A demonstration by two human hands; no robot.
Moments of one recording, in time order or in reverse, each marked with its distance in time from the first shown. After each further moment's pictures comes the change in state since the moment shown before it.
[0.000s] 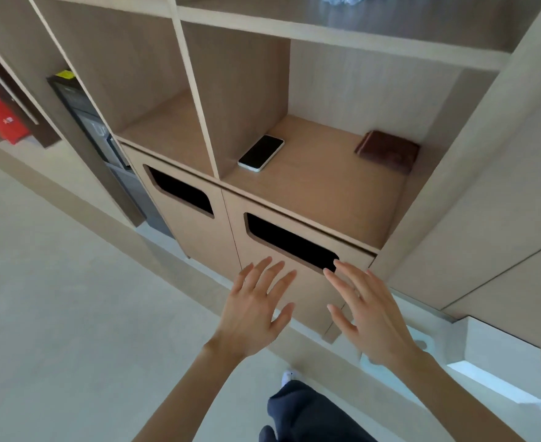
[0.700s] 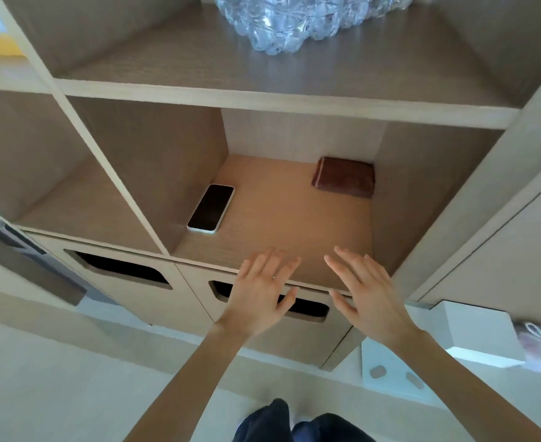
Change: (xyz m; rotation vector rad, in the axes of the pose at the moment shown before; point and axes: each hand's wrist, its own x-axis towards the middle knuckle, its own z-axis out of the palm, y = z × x) left_hand 0.191 -0.073 0.023 0.008 0.062 0.349; right_hand 0.113 0.067 0.019 -0.119 0.152 0.221
